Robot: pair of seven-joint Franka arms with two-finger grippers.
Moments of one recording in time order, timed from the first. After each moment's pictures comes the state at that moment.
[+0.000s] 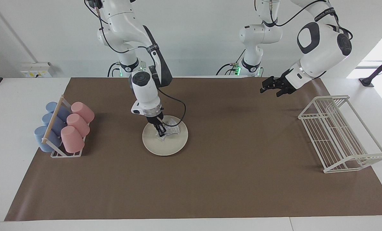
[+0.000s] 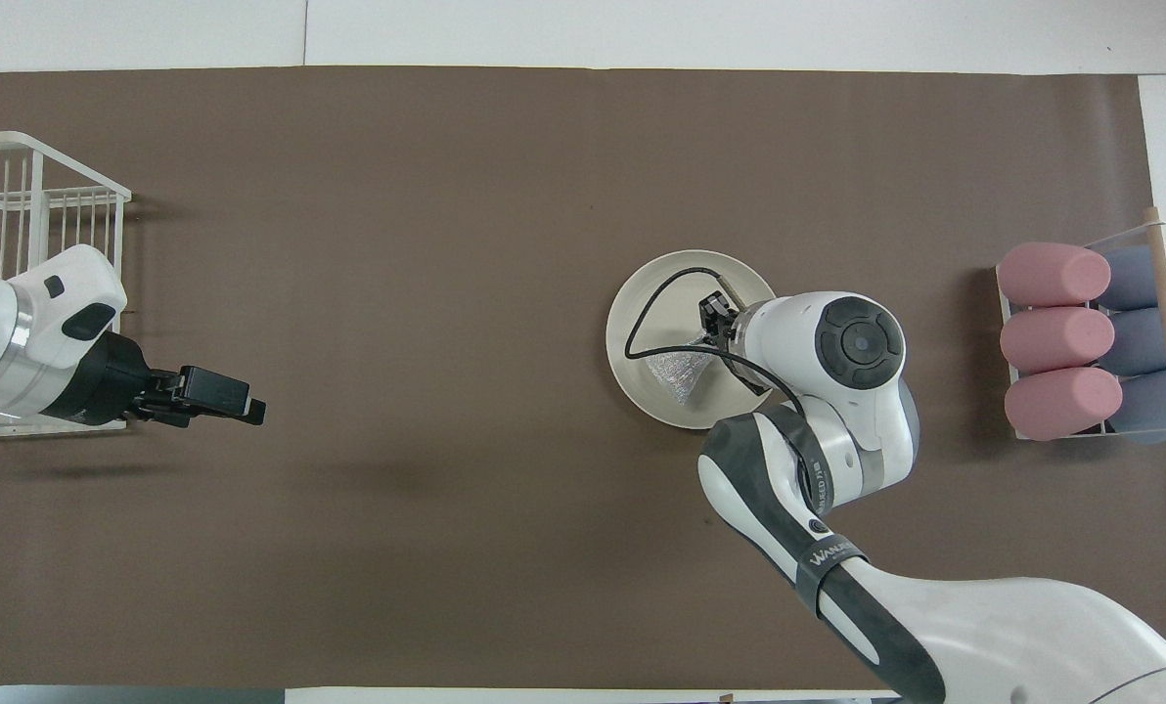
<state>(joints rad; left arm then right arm) -0.03 -0.12 -0.03 -2.03 -0.33 1.68 0.11 0.35 0.25 0.01 -2.16 0.10 2.58 1.28</state>
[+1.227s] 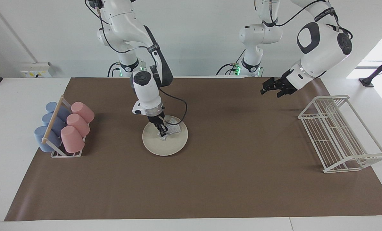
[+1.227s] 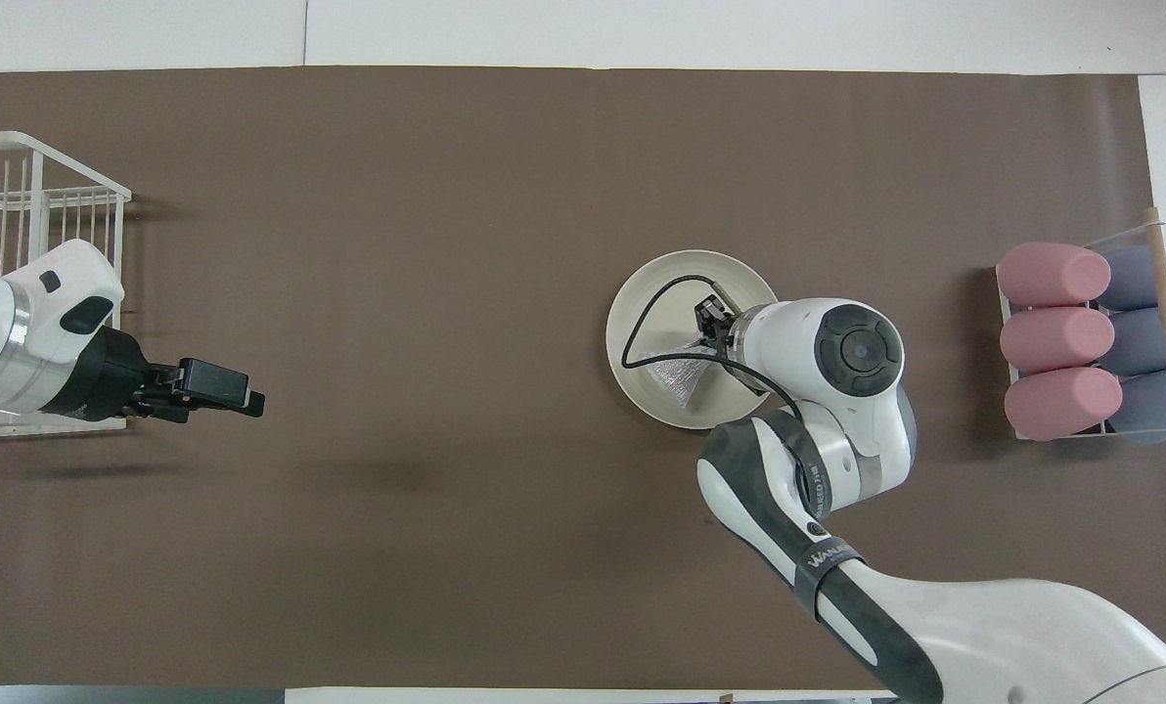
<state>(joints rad) -0.03 -0.12 -0.03 -2.03 -0.33 1.70 0.08 0.34 0.25 0.01 -2.18 0.11 2.61 1.20</state>
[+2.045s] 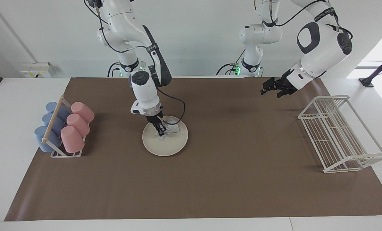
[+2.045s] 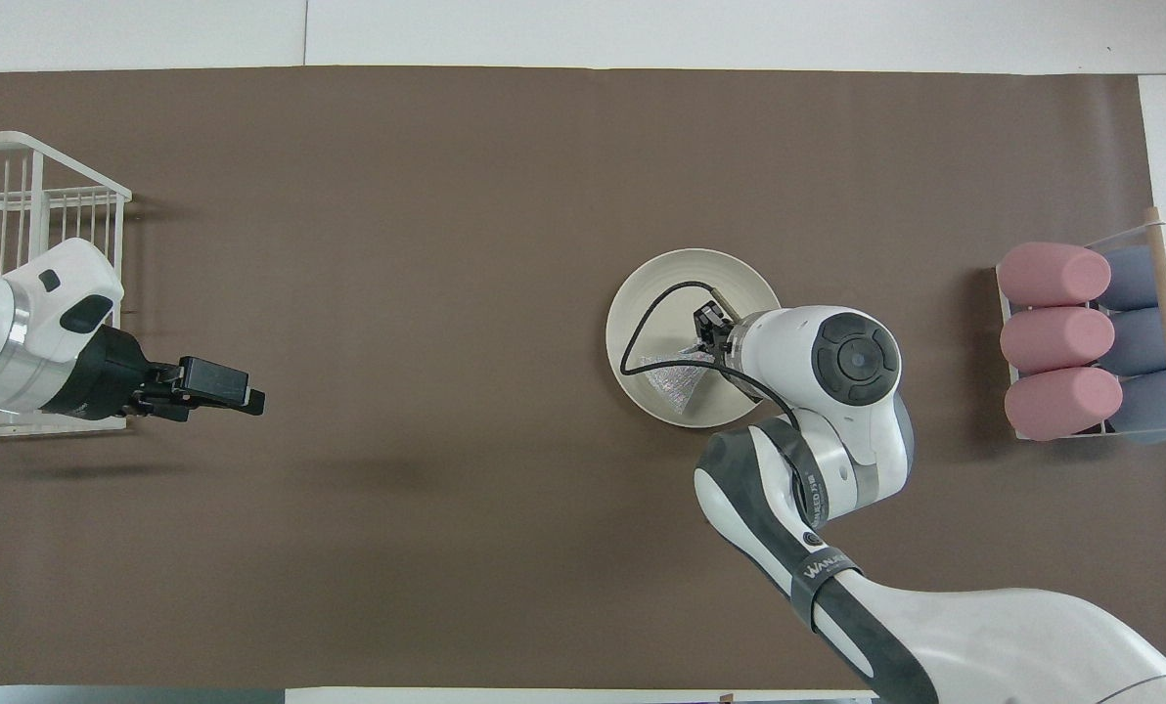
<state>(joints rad) -0.03 -0.12 -0.03 -2.03 -0.33 1.71 0.07 0.38 0.23 0.01 -2.20 0.11 2.61 1.27</state>
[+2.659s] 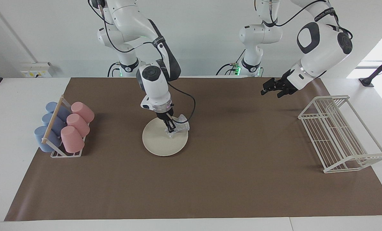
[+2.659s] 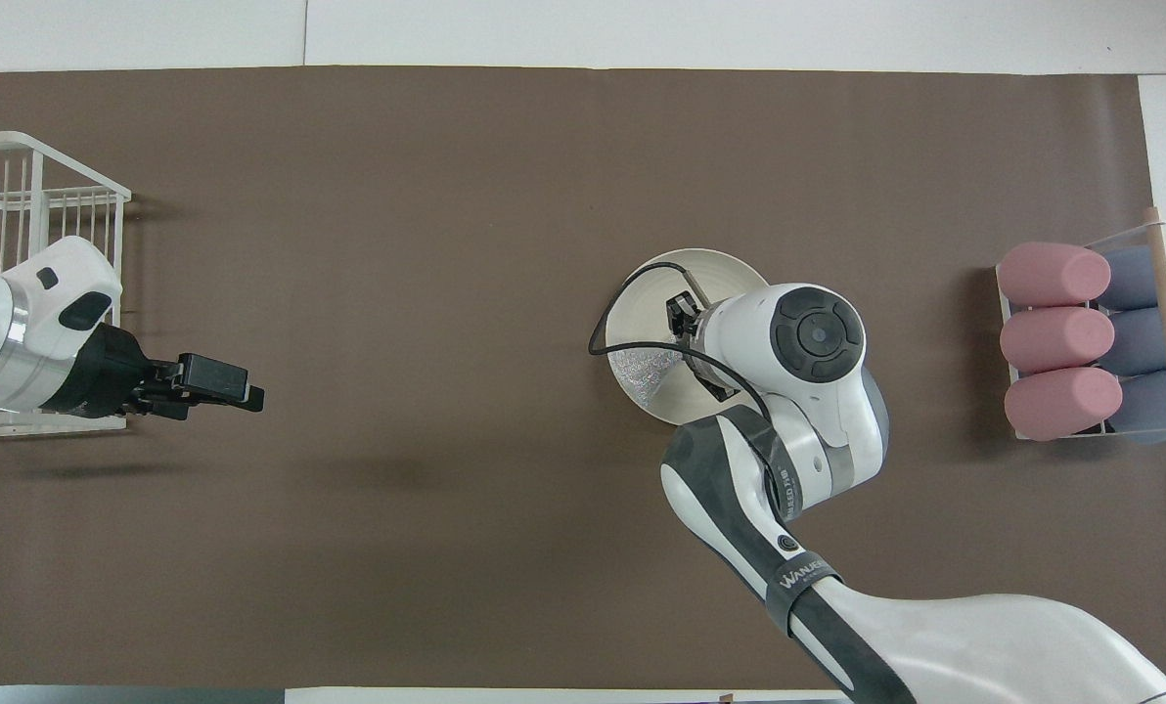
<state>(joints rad) -0.03 -0.12 -0.03 -2.03 -0.33 1.71 0.06 0.45 0.25 0.02 -2.01 0.11 2.41 1.54</state>
